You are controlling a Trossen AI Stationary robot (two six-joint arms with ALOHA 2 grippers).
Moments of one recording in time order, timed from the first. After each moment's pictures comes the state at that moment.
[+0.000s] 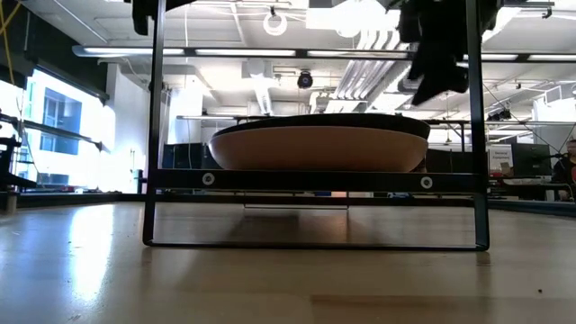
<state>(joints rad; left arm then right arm) -0.05 0.65 0.56 0.24 -0.44 -0.23 -0.01 1.11 0.88 -0.65 -0.03 0.57</state>
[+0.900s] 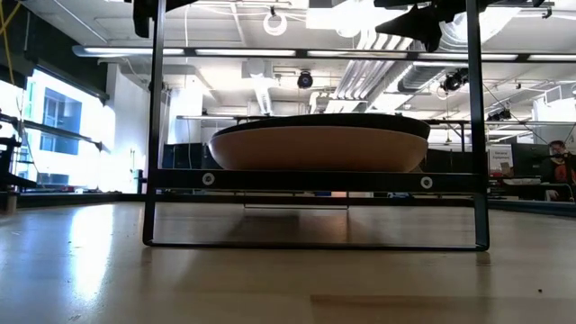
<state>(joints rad) -0.05 0.65 0.56 0.24 -0.43 -0.31 -0.01 0.85 0.67 0.05 0.24 0.23</state>
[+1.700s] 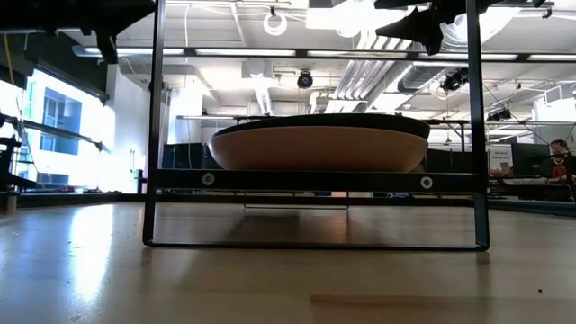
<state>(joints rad) -0.05 0.20 0.23 0.26 -0.35 -0.21 -0.01 0.85 0.67 0.03 0.24 0.29</state>
